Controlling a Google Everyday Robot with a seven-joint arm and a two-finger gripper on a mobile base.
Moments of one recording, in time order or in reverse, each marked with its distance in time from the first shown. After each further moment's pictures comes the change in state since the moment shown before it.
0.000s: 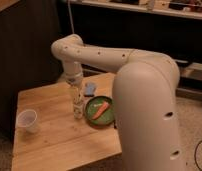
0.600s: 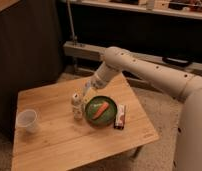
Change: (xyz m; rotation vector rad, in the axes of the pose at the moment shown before) arm 0.053 -0.005 -0.007 -0.039 -0.535 0.162
